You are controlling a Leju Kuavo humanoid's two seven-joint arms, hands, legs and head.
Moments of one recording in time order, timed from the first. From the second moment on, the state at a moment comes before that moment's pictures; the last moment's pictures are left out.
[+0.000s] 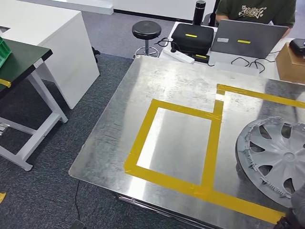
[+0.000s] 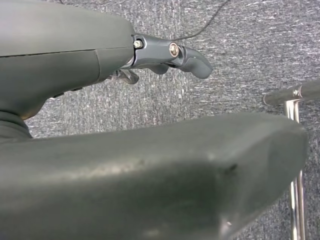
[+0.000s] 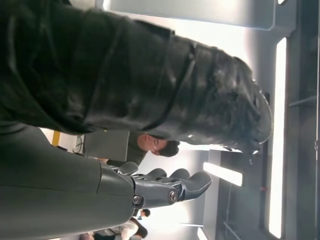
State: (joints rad) left arm -0.05 -0.14 1.02 -0.20 -1.29 -0.03 -0.57; right arm 0.30 0.03 -0.32 -2.07 0.08 -0.20 -0.67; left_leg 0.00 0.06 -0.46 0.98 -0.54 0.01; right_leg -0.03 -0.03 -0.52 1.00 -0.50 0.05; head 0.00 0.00
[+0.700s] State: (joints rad) left arm -0.05 -0.14 1.06 -0.20 -1.27 -0.04 -0.58; right arm 0.37 0.07 -0.16 -2.16 0.07 -0.12 -0.67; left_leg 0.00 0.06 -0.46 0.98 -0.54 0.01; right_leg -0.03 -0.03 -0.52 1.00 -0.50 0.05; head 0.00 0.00
